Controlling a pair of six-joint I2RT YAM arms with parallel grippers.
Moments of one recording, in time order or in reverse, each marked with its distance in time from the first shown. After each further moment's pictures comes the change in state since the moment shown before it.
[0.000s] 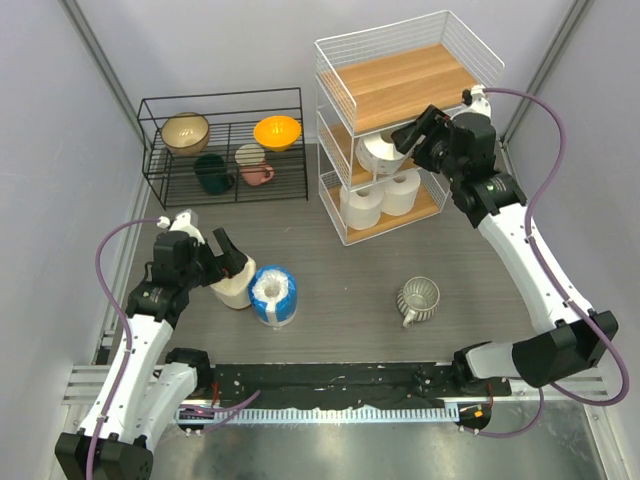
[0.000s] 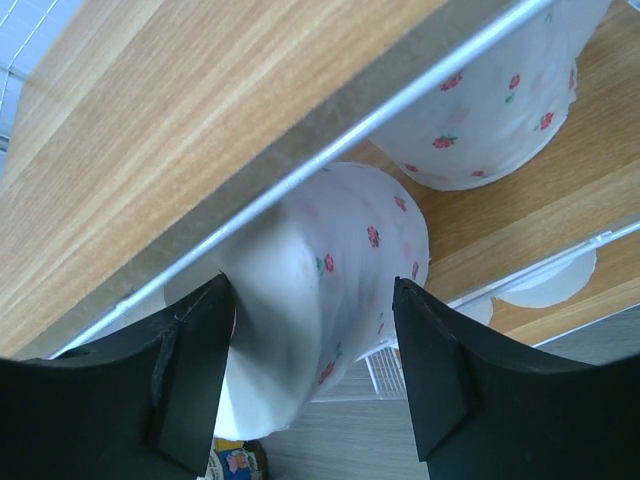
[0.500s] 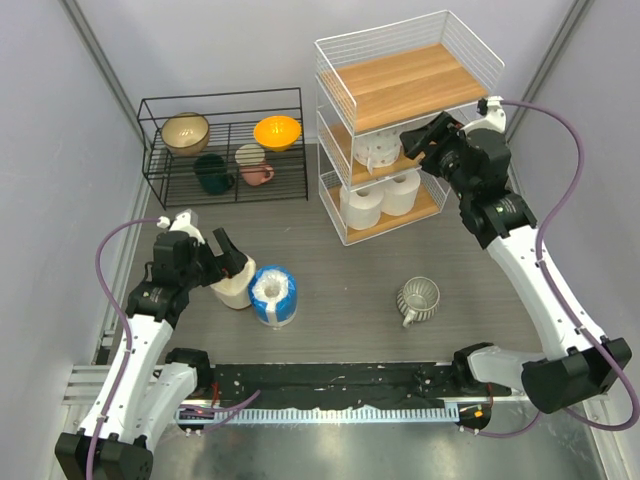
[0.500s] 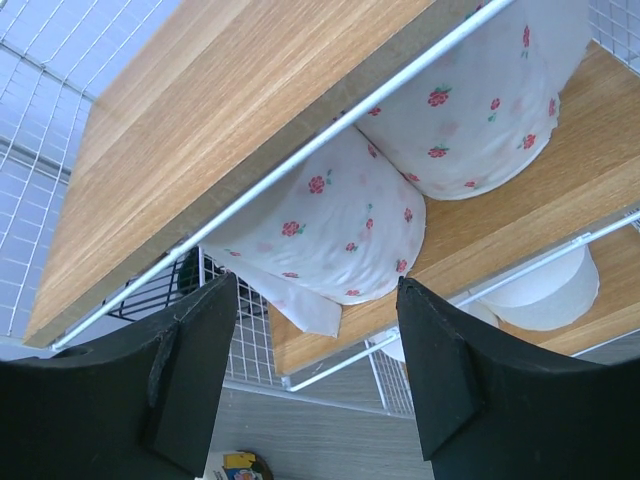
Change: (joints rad) left arm 0.000 0.000 0.000 0.000 0.000 0.000; right arm -0.005 -0.141 -0.143 0.125 0.029 0.001
